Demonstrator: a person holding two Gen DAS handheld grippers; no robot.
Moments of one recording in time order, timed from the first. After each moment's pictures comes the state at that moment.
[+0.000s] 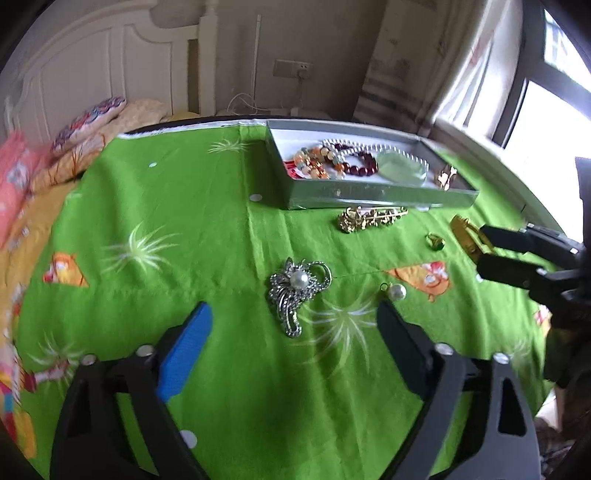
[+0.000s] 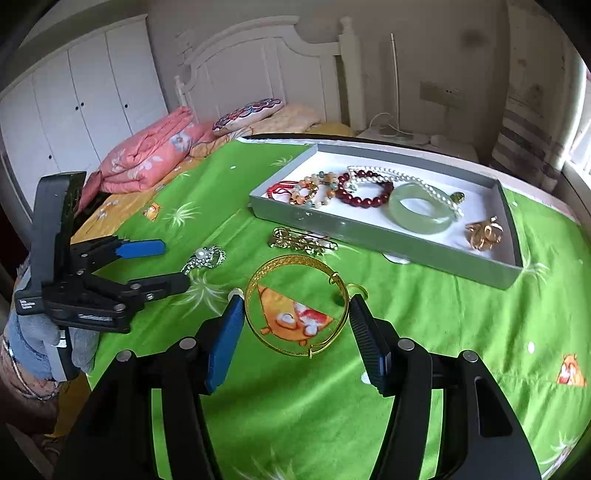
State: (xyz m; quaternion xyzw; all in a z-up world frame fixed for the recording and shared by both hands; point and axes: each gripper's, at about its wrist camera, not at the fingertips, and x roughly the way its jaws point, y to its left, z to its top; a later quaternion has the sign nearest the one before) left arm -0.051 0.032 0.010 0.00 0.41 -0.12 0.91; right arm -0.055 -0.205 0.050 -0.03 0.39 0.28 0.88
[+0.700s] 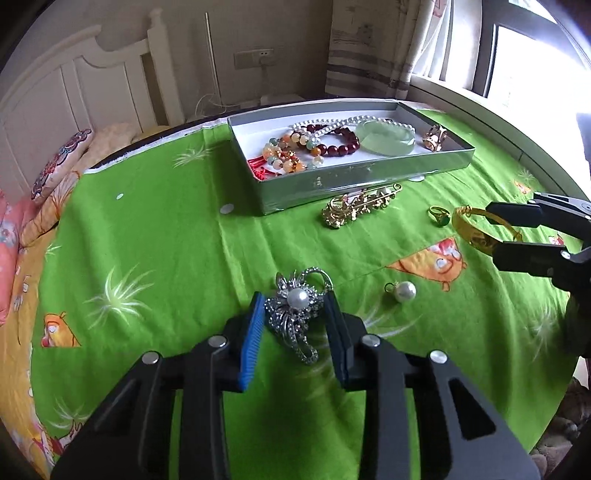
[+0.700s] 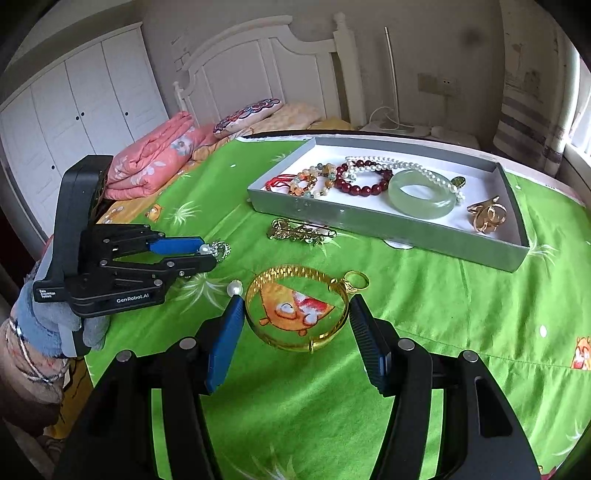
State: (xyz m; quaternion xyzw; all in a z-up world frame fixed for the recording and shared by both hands) left arm -0.024 0.009 0.000 0.09 0.42 -0.15 0.89; right arm -0.059 -0.210 0.039 -0.01 0.39 0.29 0.87
